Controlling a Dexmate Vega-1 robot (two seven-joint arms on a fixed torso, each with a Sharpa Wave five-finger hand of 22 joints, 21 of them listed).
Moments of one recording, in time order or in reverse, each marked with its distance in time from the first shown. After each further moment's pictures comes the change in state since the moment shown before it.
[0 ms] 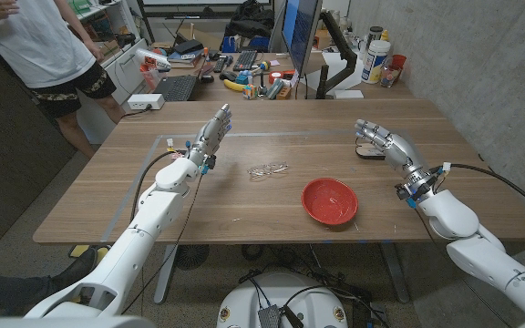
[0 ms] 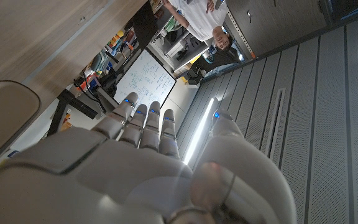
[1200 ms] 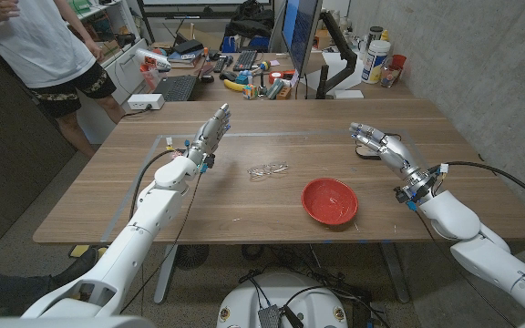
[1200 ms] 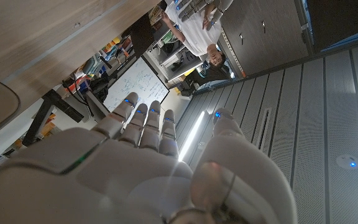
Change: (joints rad) left arm -0.017 0.004 -0.002 0.019 0.002 0.008 -0.005; left_hand 0.005 0.005 -0.004 -0.004 0.000 0.000 0.000 0.000 0.000 0.000 0.000 0.000 0.000 0.000 0.000 0.000 0.000 0.000 0.000 0.000 0.000; right arm -0.012 -0.018 0.005 -0.022 -0.107 0.027 -0.024; right_hand 0.005 -0.005 -0.004 -0.004 0.008 -0.007 -0.007 0.000 0.000 0.005 -0.005 0.000 0.005 0.004 0.004 0.000 0.005 0.000 0.000 0.000 0.000
